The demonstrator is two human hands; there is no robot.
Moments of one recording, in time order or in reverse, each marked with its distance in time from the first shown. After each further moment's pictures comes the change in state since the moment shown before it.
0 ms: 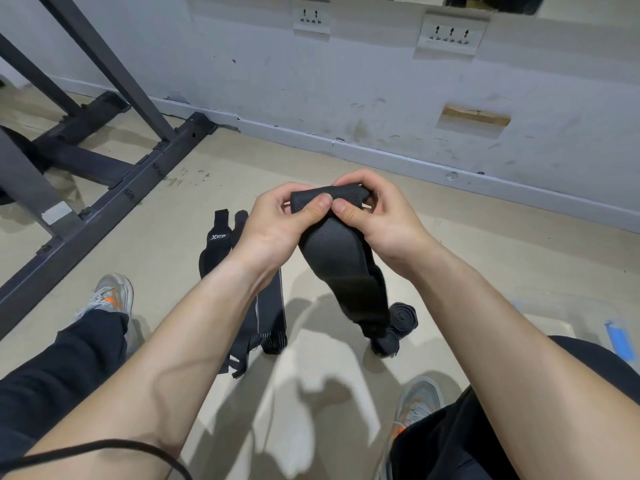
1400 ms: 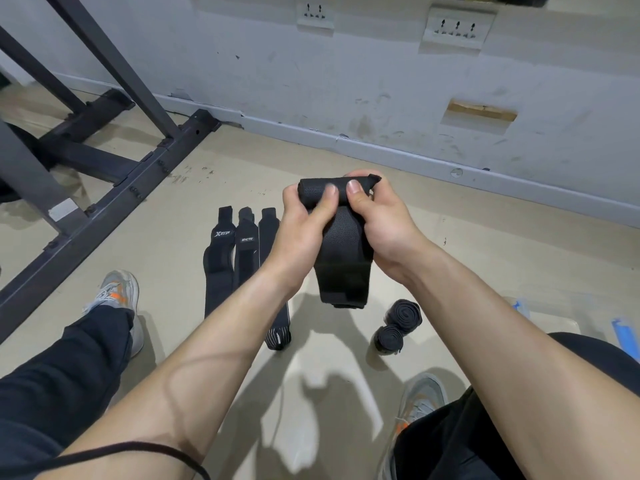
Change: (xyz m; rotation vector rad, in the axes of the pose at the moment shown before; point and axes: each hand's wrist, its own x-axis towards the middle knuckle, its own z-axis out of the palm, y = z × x) left_hand -0.006 -0.016 0.028 -0.077 0.140 -0.039; right_hand -0.001 0.002 0.018 0.173 0.137 0.159
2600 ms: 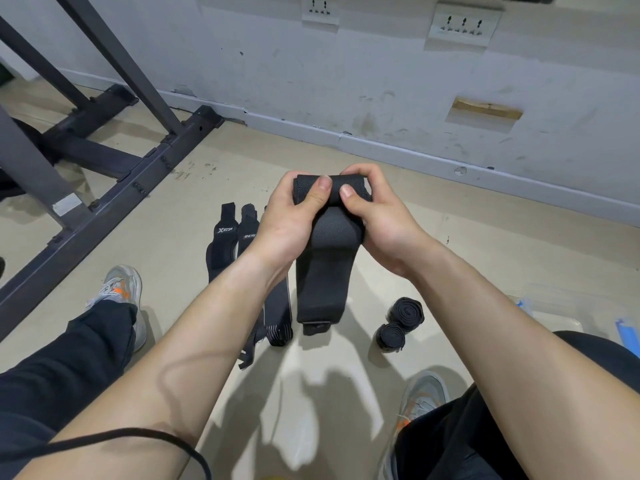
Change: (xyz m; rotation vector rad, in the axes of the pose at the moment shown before) left_hand 0.014 0.005 -0.020 0.084 -0.035 0.081; right_hand 0.004 0.004 -0.001 -0.005 -0.161 -0.002
